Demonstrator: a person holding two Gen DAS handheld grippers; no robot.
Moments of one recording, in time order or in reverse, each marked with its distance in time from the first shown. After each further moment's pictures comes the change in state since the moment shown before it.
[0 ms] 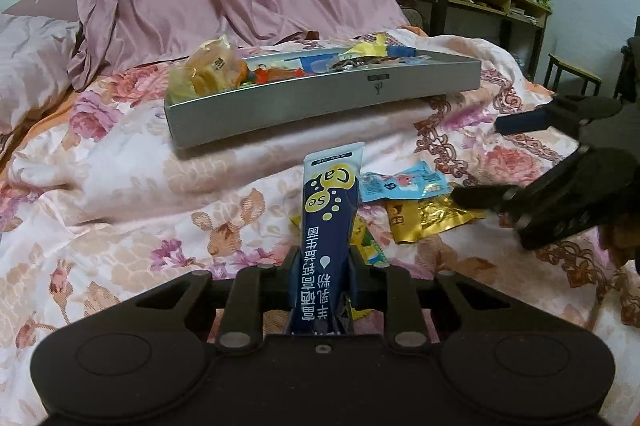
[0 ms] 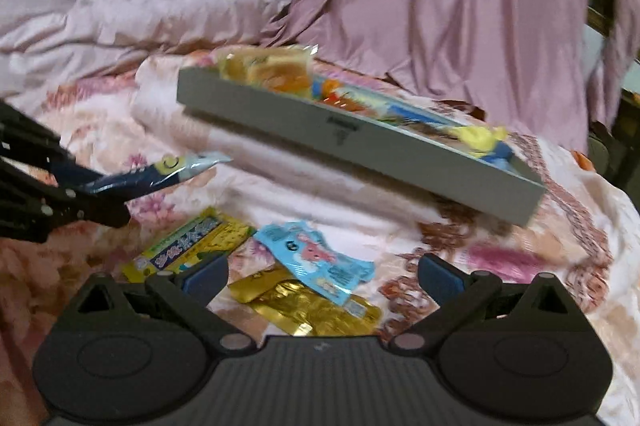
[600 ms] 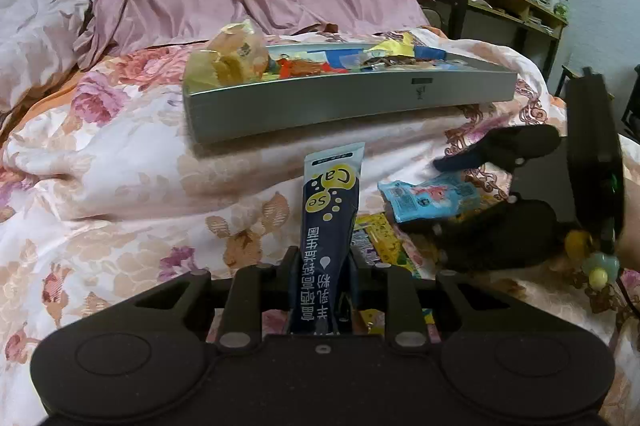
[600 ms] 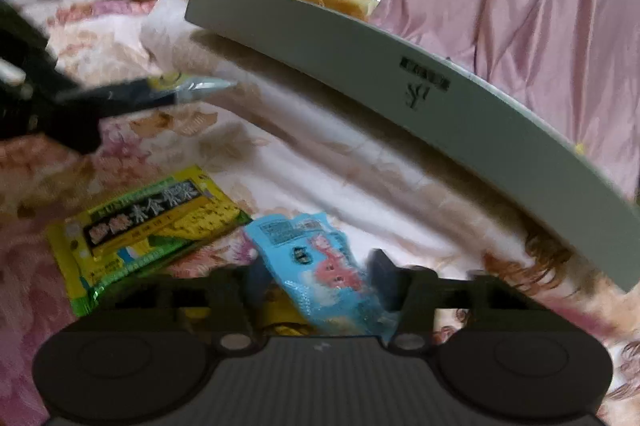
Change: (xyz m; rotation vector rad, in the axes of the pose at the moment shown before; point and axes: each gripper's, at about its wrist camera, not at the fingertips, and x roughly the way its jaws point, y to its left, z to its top) left arm 0.024 0.024 0.010 -0.063 0.021 -0.008; right arm 0.085 0.003 -0.003 -0.168 0.066 0.079
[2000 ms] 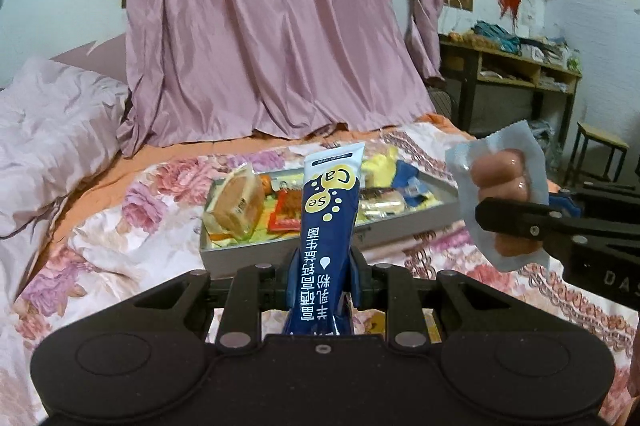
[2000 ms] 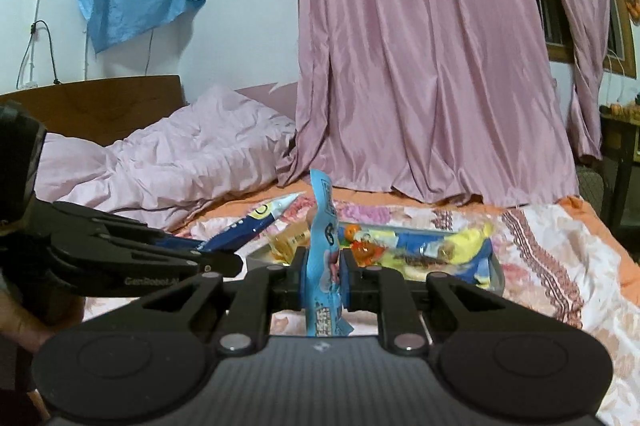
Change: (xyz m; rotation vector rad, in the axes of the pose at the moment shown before) left arm -0.125 -0.086 0.071 -0.011 -0.204 0.134; right arm -0.246 -0.028 0.042 0.384 -0.406 0.006
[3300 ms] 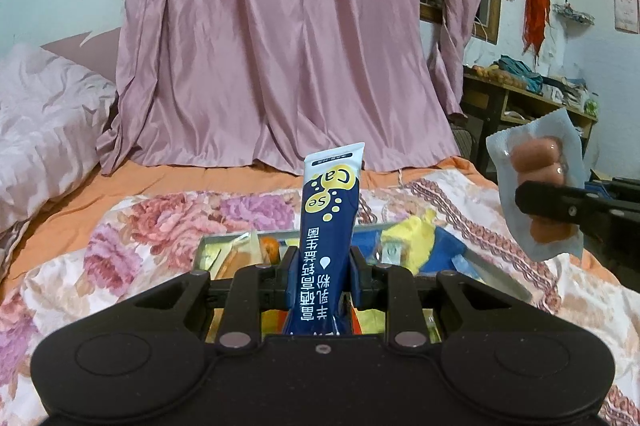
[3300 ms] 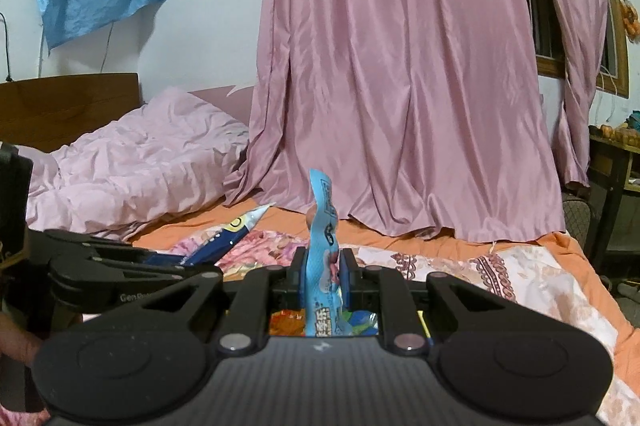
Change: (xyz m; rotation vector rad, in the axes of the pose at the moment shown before) left arm 0.141 0.052 0.077 -0.090 -0.054 -0.029; right arm 0.125 -0.061 0.066 -0.021 0.002 -0.100
